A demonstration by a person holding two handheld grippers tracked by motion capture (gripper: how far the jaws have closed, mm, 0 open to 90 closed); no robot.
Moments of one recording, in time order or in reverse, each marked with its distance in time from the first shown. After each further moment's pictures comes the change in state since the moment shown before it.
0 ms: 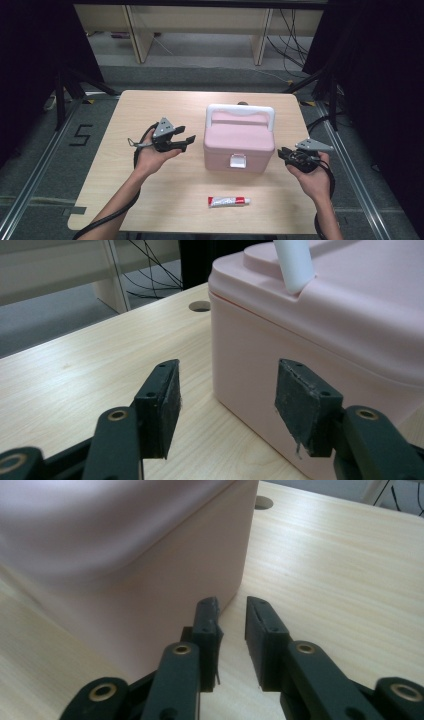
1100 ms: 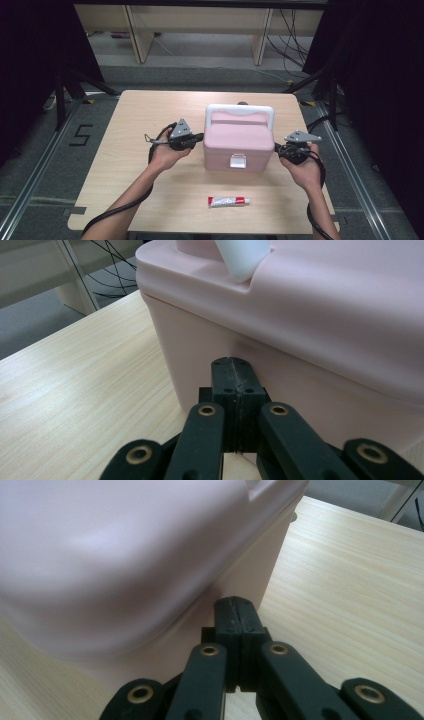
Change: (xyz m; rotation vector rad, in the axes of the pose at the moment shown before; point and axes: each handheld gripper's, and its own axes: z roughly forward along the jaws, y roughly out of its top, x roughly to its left) left arm -0.016 -0.001 0.042 0.059 -0.103 0.145; right arm 0.010 0.024 0.022 0.030 0.043 -0.042
